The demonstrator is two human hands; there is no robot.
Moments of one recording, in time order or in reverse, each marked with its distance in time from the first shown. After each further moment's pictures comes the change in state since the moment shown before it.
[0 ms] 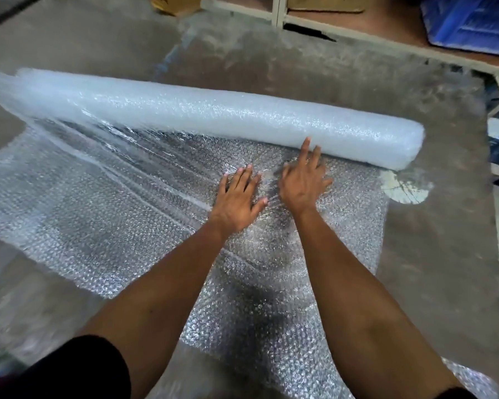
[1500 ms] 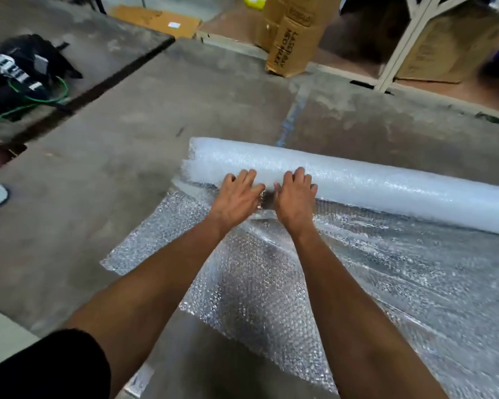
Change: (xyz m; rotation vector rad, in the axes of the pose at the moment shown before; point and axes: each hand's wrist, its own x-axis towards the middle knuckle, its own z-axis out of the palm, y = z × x) left_hand -0.021 -0.463 -0.119 0.260 0.237 0.139; right_hand -0.059 -0.459 0.099 -0.141 0.151 -0.305
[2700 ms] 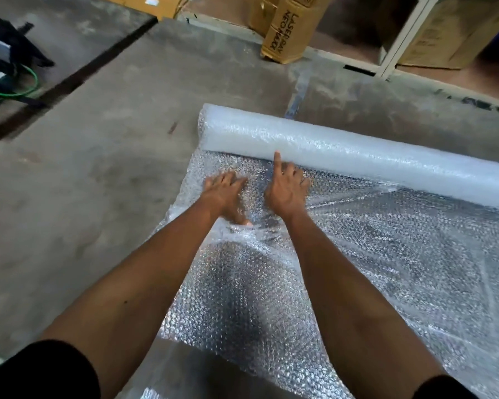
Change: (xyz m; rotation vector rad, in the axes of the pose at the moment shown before) left_hand 0.033 -0.072 0.042 -0.336 -0.509 -0.133; right_hand 0.053 -0.035 0.047 0.006 -0.270 0.061
